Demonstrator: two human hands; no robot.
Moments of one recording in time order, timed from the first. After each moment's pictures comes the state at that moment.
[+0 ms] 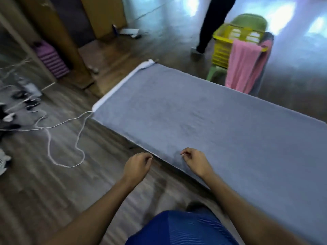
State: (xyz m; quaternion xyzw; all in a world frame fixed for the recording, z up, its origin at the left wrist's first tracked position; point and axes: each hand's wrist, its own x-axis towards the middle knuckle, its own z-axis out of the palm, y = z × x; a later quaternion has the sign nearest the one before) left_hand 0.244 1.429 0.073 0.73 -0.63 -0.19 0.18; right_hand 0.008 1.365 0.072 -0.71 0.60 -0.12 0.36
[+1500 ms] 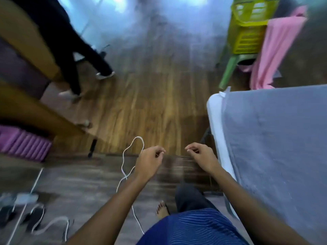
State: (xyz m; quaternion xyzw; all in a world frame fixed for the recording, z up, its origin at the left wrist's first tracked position) left_hand 0.893 0.843 0.111 0.57 -0.75 -0.32 0.12; right_hand 0.685 0.902 0.082 -0.45 0.74 -0.29 0.41
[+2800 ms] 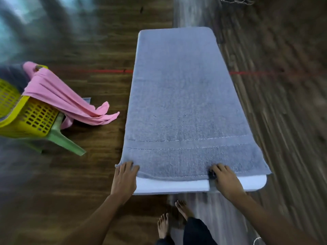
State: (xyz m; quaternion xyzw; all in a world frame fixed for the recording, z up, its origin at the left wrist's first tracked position) left_hand 0.493 0.545 -0.008 -0.26 -0.96 0.01 -0.06; right_hand 0.633 0.913 -0.020 0.13 0.98 -0.14 0.10
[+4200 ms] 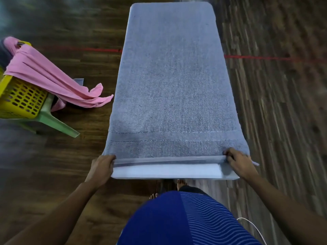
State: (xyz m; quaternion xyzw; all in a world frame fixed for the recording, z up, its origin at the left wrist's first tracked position) left_hand 0.490 0.531 -0.002 -0.17 -0.97 -0.11 -0.16; right_hand 0.648 1.038 0.003 0.22 0.94 -0.21 0.14
